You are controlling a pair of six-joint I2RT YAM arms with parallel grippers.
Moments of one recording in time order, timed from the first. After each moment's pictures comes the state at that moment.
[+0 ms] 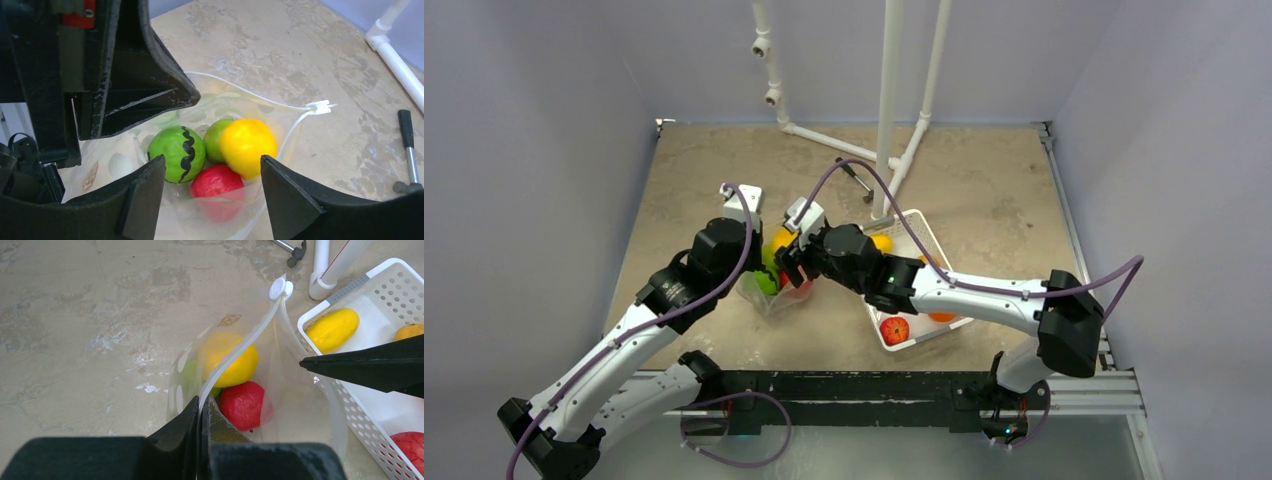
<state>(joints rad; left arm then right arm) -0.66 0.81 0.87 -0.55 -0.41 -0.22 1.15 1.53 1.13 0.16 0.23 0.03</state>
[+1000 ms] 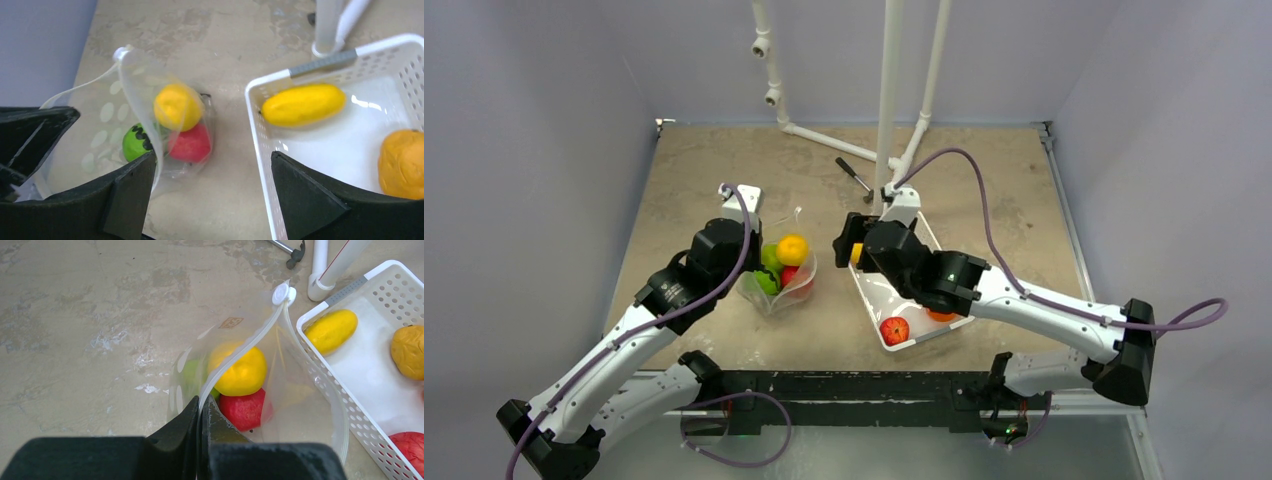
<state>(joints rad) -0.66 0.81 0.87 -0.55 -0.41 -0.22 1.12 1.25 1.13 -0.38 0.62 0.74</state>
